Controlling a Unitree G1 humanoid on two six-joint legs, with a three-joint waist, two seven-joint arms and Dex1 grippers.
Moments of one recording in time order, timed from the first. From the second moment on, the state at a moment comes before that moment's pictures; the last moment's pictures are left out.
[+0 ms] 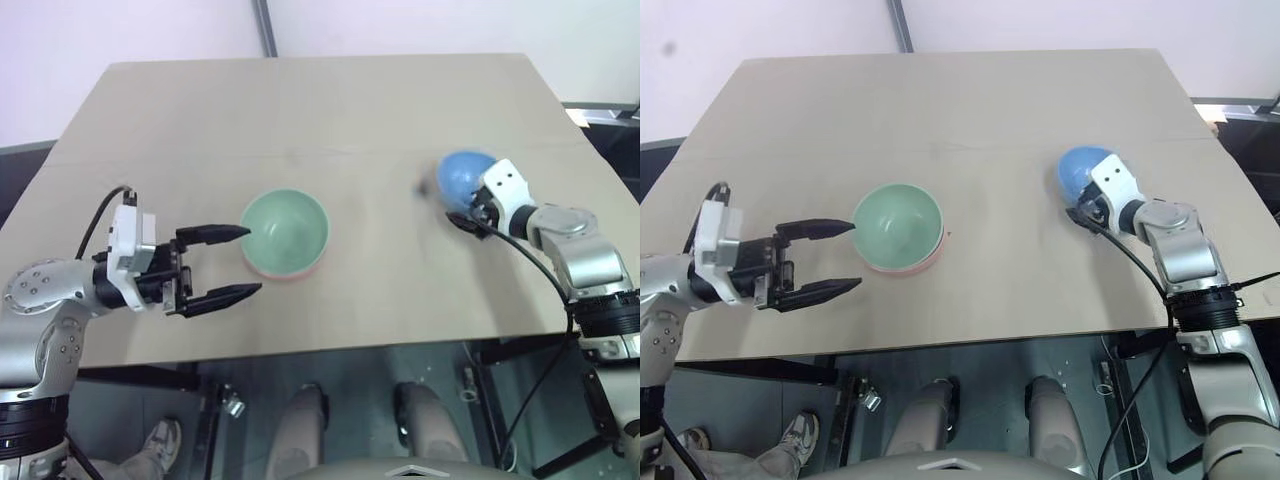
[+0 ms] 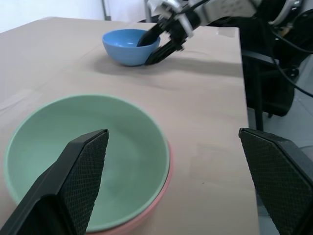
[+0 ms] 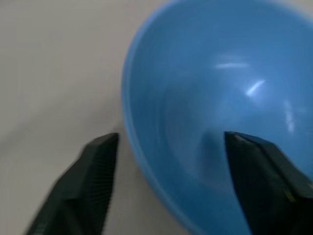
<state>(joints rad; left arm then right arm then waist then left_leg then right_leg) -0.07 0.88 0.37 -0.23 -0.70 0.30 -1.33 -0.65 -0.61 0.11 0.22 0.06 0.54 0.70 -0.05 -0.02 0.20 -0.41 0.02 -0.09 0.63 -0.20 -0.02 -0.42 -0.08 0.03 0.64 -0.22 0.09</state>
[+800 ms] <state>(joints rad) 0.02 0.83 0.45 -0.15 -0.71 0.30 -1.24 -0.76 -0.27 0.39 -0.18 0.18 0.38 0.90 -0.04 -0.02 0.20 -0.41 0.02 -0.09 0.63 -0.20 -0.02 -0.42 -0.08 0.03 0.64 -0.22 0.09</state>
